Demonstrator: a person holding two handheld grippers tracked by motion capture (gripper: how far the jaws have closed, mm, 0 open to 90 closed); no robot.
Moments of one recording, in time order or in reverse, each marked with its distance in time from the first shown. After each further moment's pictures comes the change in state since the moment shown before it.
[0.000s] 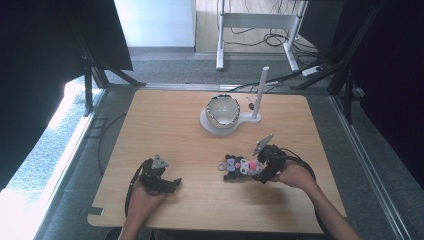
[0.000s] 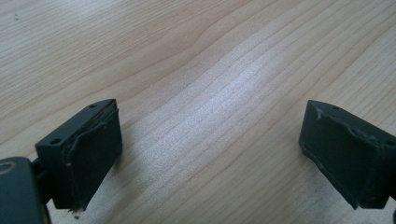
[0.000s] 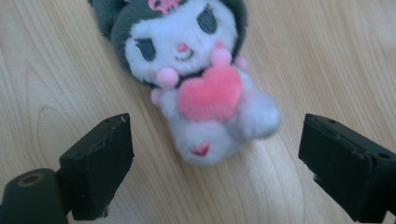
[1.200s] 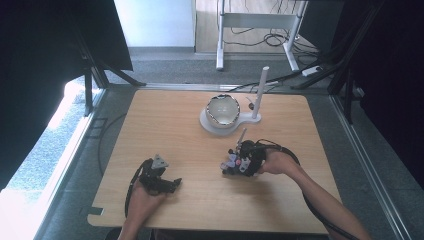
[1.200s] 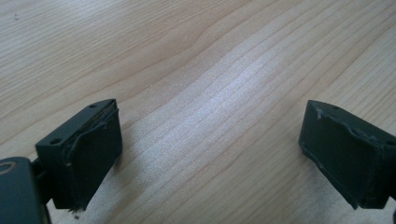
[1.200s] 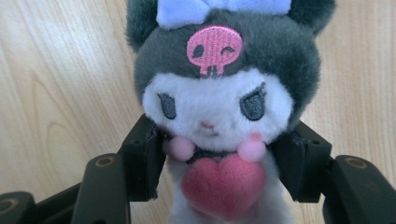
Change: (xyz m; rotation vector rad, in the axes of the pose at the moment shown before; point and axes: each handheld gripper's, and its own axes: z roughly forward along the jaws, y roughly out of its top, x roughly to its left) left arm 0.000 0.000 0.000 0.000 -0.001 0.000; right arm -0.004 0.052 0.023 0.220 0.104 -0.096
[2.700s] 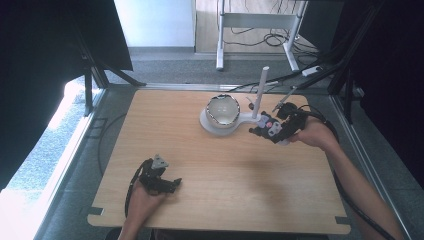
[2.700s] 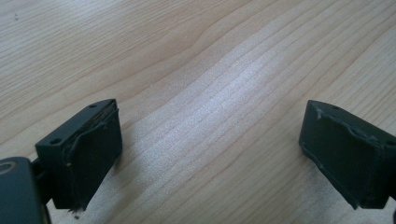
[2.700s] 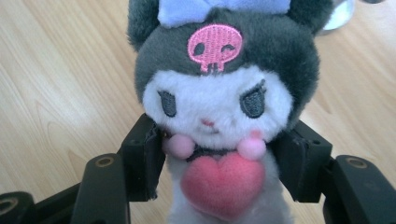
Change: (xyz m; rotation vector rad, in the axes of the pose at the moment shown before) left arm 0.000 0.000 0.000 -0.004 0.001 -0.002; right arm -0.068 -0.060 -0.123 -0.183 -0.088 0.308
